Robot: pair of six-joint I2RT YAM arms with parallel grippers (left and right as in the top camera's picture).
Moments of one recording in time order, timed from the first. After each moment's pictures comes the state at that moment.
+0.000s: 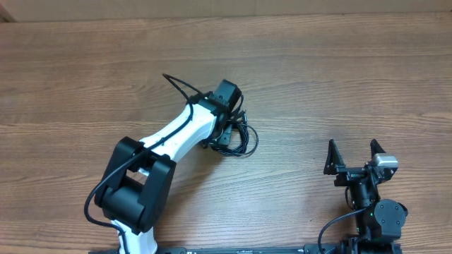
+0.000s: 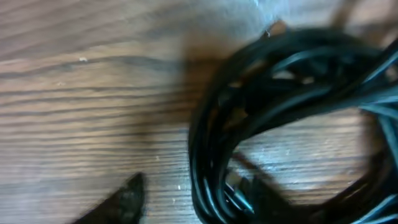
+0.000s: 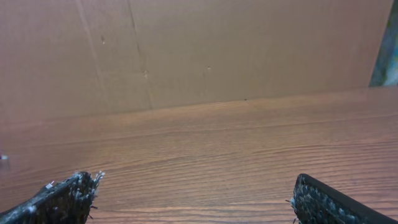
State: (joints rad) left arm -0.53 1.93 1.28 -0.81 -0.13 -0.38; right arm -0.09 0.01 0.02 -0.02 -0.12 0.12
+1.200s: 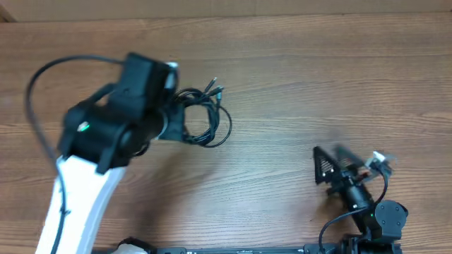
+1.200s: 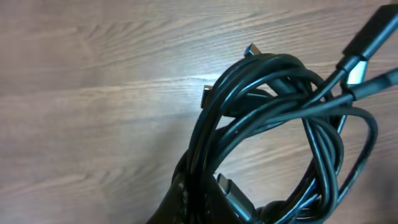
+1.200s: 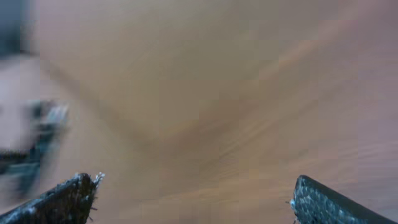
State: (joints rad) left arm -0.38 1.35 1.71 -1.41 -0.04 -0.28; right arm -0.09 0.01 0.02 -0.01 -0.50 0.77
